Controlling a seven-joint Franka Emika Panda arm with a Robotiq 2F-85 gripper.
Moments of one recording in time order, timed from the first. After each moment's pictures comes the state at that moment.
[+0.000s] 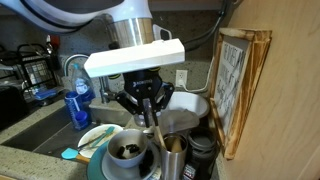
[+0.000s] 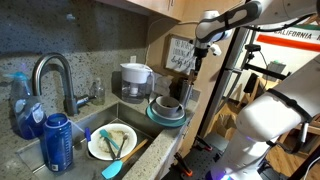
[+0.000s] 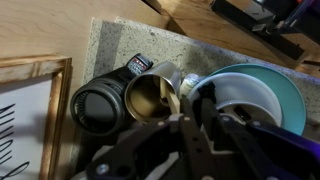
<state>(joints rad) -0.17 -0.38 -0.27 -2.35 -0.30 2.08 -0.86</state>
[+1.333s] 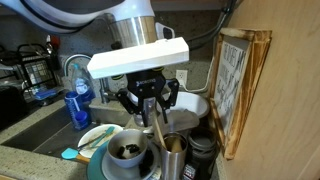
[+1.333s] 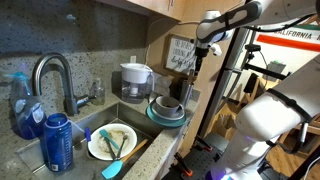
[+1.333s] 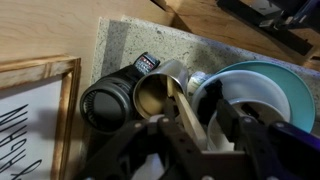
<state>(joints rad) -0.19 -0.38 -0.27 -2.35 -0.30 2.12 -0.85</state>
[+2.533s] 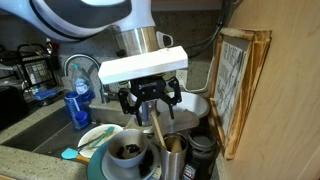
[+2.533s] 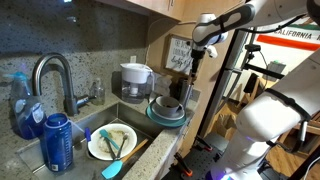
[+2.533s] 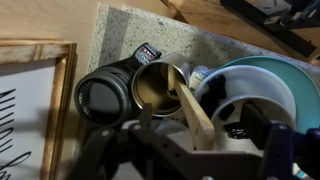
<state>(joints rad) -0.17 -0.33 -0.27 -2.35 -0.30 2.16 -0.85</state>
